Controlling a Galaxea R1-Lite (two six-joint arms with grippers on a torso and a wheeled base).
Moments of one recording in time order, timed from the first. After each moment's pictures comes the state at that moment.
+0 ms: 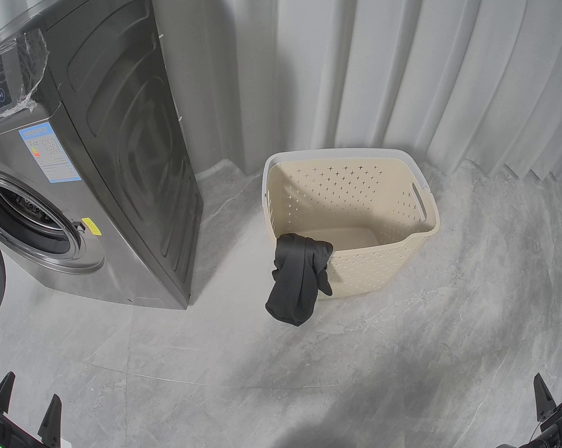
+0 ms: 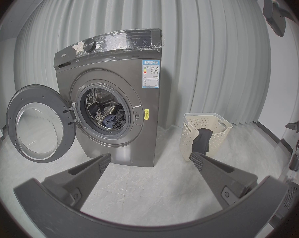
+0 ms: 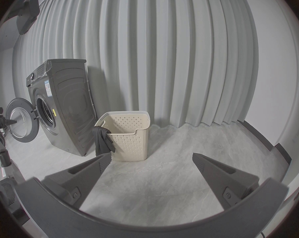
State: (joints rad) left arm 0.00 0.02 -0.02 0.00 0.01 -0.03; right arm -0.01 0.02 -0.02 0.00 0.00 -0.01
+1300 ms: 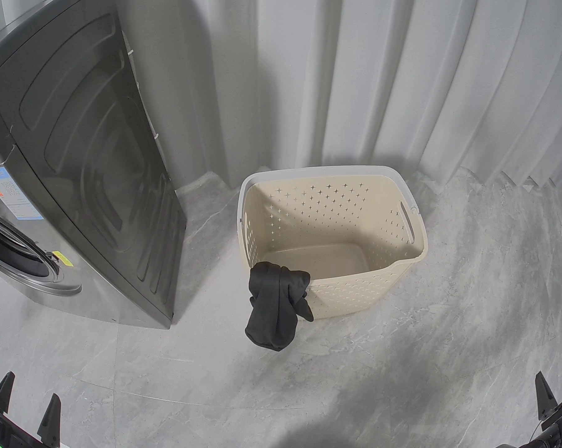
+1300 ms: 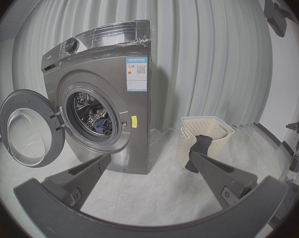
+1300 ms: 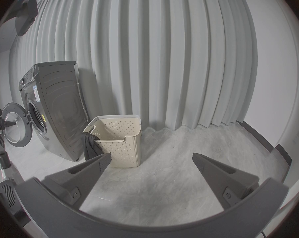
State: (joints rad) left arm 0.00 0.02 -0.02 0.00 0.02 -0.03; right arm -0.01 0.02 -0.02 -0.01 -0.01 0.00
